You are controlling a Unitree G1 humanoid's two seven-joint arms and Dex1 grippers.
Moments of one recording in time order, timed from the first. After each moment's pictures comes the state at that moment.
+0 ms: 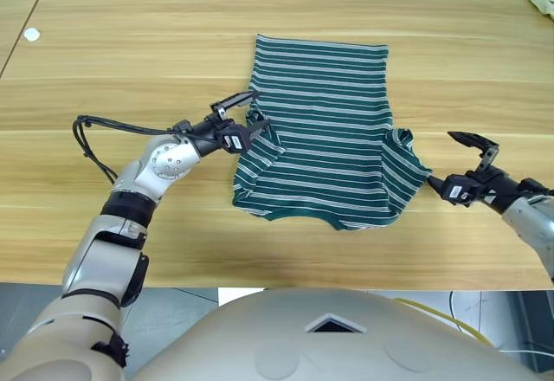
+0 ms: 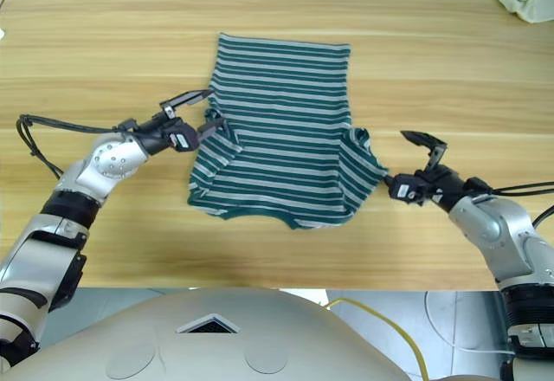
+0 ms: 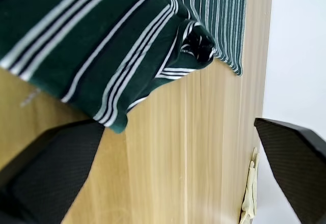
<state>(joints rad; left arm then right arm) -0.39 0.52 -0.34 0.63 0.43 -0.87 -0.29 0.24 -0.96 0.00 0.19 -0.50 -0.54 0.32</state>
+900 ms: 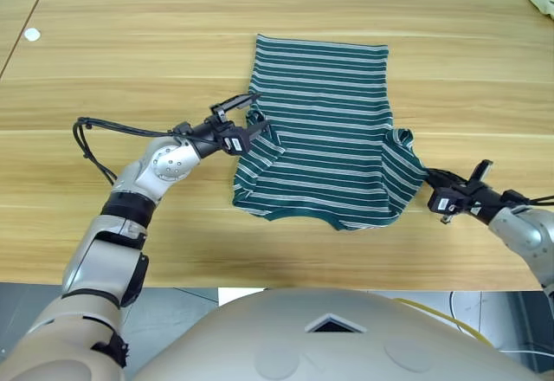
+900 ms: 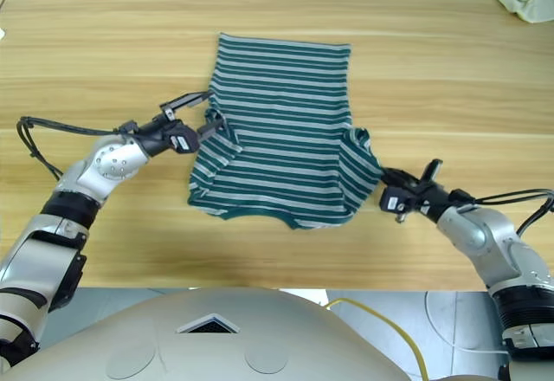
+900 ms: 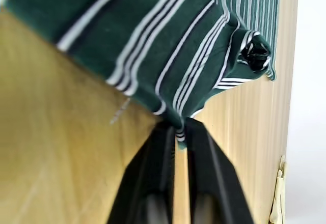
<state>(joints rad) -0.39 0.52 -0.34 0.65 0.47 -0.87 -0.25 0.25 -0.96 0.08 0.23 -0.50 -0.53 0.31</state>
